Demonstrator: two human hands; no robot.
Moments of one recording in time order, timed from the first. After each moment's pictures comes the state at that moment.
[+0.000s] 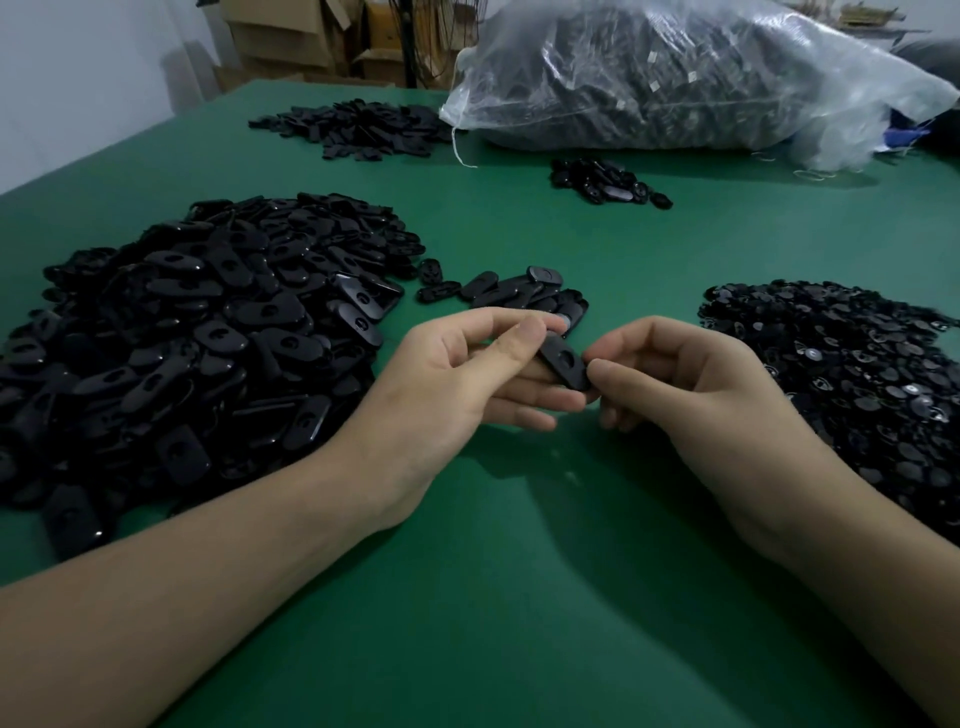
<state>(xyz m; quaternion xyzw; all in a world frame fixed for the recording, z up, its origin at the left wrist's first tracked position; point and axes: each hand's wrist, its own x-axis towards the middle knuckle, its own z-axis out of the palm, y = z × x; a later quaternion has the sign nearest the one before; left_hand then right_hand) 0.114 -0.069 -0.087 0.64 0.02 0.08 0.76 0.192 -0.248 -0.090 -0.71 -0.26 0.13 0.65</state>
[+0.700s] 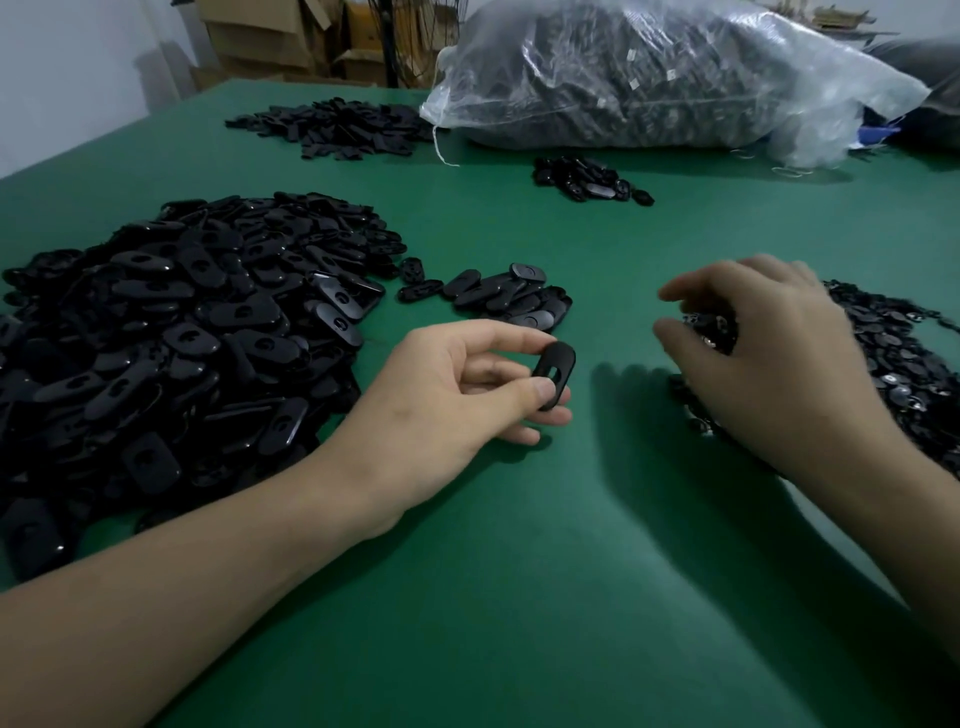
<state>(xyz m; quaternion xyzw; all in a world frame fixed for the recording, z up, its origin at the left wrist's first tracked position) 0.116 -0.069 -0.097 0.71 0.00 0.06 0.70 0.225 -0.279 -0.073 -0.93 -0.24 -0.19 0.22</state>
